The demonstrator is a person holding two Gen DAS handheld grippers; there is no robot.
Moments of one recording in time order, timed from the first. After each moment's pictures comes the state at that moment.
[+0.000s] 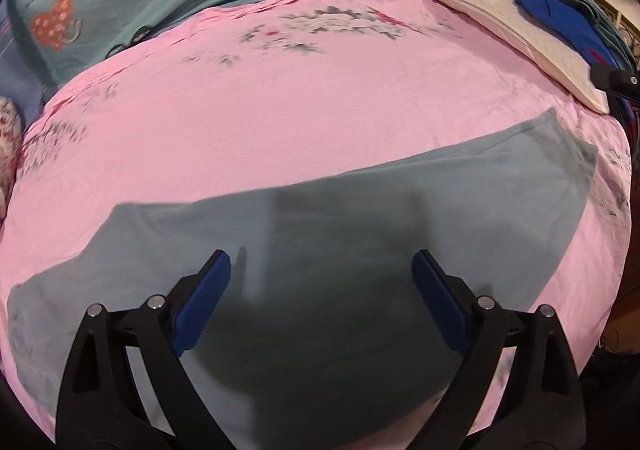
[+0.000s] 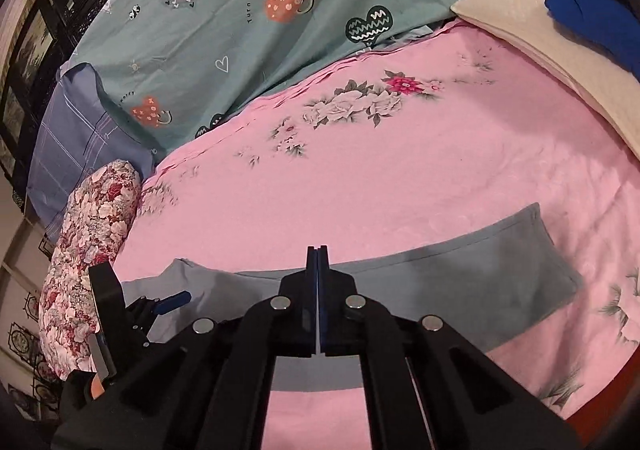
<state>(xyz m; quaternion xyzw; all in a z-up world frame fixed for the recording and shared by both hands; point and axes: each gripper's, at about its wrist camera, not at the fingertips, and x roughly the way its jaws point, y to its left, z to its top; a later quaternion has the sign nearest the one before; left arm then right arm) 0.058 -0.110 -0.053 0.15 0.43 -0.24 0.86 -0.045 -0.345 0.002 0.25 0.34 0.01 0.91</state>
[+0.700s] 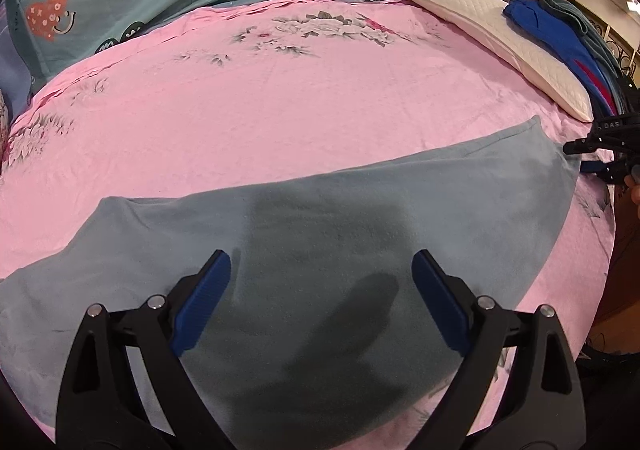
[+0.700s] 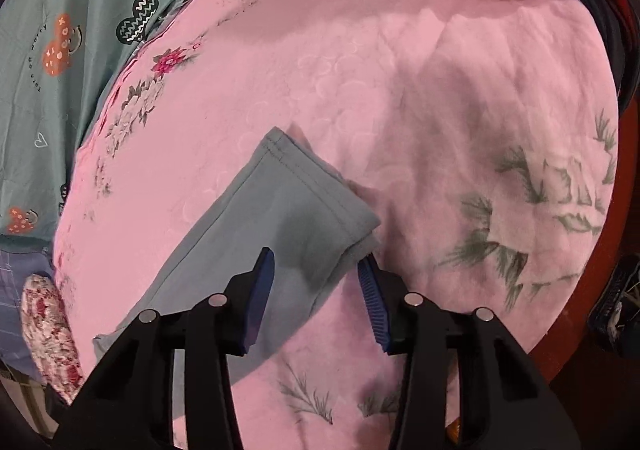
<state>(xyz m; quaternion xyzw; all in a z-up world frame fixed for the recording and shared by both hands) 0.057 -0.109 -0.057 0.12 0.42 -0.27 0.86 -0.072 -0.471 -0.088 0.40 0.44 -0.22 0.77</state>
